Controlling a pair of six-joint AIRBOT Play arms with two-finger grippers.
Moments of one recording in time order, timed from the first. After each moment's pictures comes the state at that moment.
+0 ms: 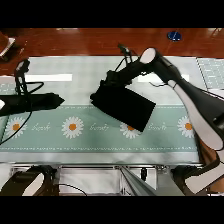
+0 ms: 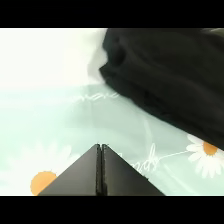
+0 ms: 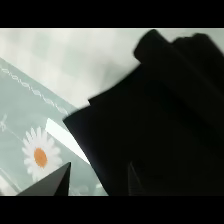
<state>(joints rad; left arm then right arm) -0.03 -0.81 0.75 1.03 -0.98 -1.41 0.37 -1.76 1.68 -0.86 1.16 1.51</state>
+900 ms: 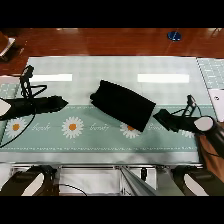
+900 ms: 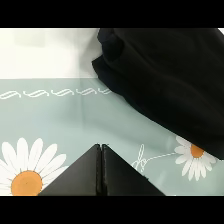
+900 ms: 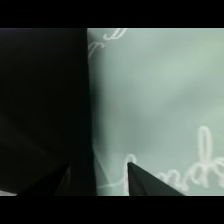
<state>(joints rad) -0.03 -0.82 0.70 0.95 -0.94 -1.41 0.03 -0.92 0.41 -0.91 0.67 1.76</state>
